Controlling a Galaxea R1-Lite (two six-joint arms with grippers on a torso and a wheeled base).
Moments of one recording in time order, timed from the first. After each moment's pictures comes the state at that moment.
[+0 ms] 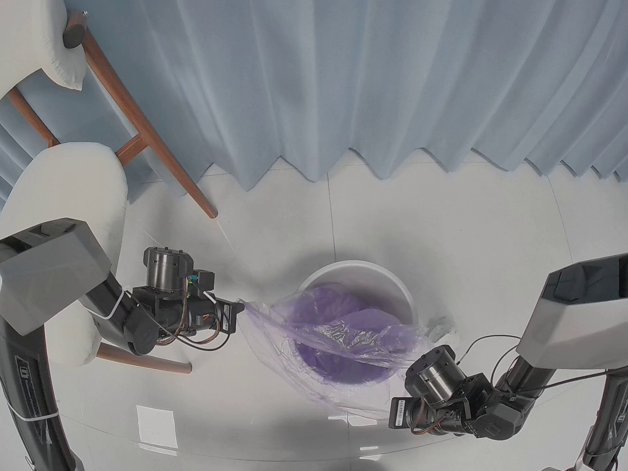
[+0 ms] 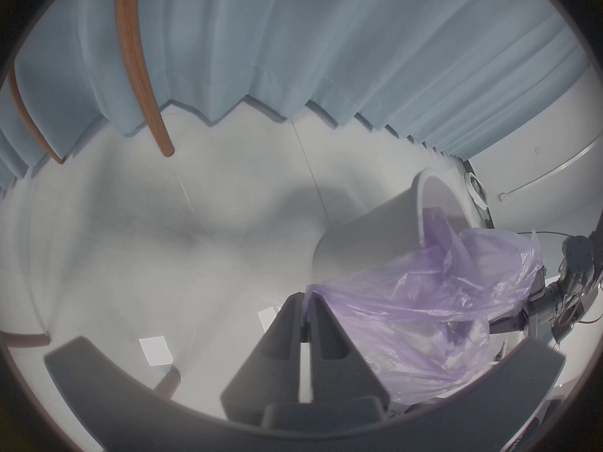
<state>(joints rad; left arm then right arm) -0.25 2.20 -0.84 -0.77 -0.30 -0.03 0.76 2.17 -0.52 -0.63 -0.14 0.75</state>
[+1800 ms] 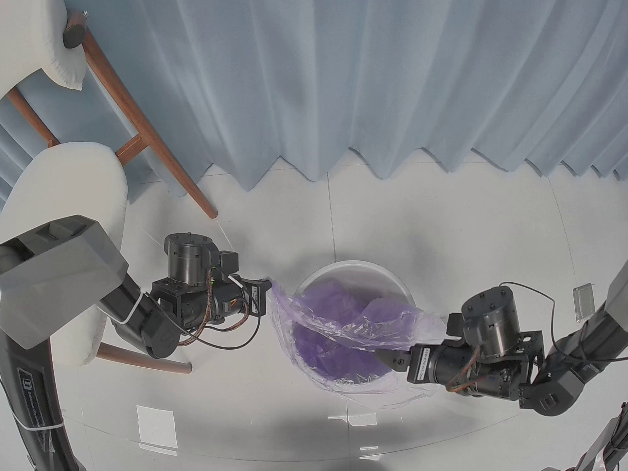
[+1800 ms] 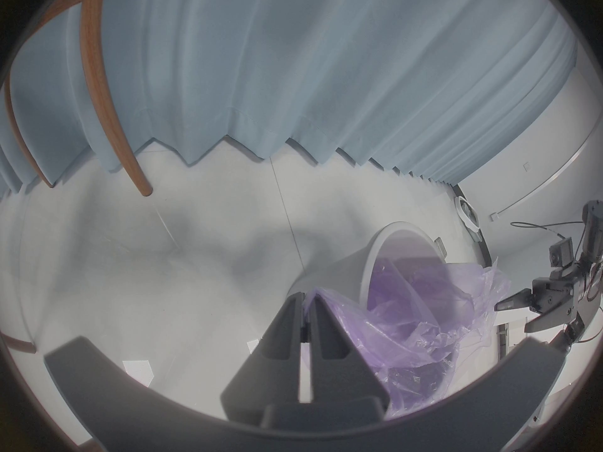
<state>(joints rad) -0.37 2.19 -0.90 -0.88 -0.21 -0.14 0.70 1.86 -0.50 -0.70 -0.09 0.62</state>
